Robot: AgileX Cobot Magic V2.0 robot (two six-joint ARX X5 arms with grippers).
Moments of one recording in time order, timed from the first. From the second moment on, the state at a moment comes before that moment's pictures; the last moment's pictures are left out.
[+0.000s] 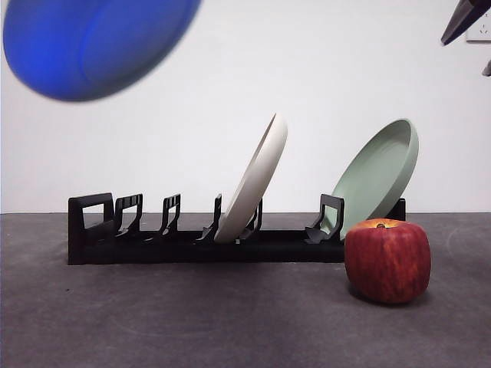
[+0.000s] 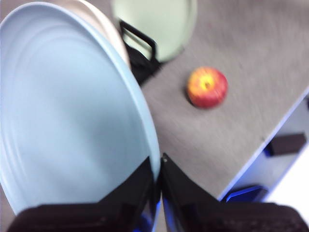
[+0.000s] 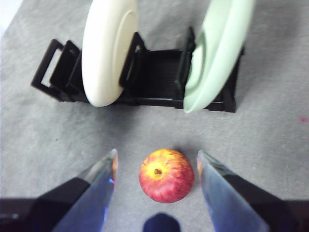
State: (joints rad) left arm -1.11 1.12 1.27 -0.94 -0.35 -0.18; right arm 0.13 0.90 0.91 -0.72 -0.41 0.14
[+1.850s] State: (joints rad) left arm -1.09 1.12 1.31 -0.63 -0.57 -0.10; right arm 0.48 1.13 0.98 -0.74 -0.09 0.09
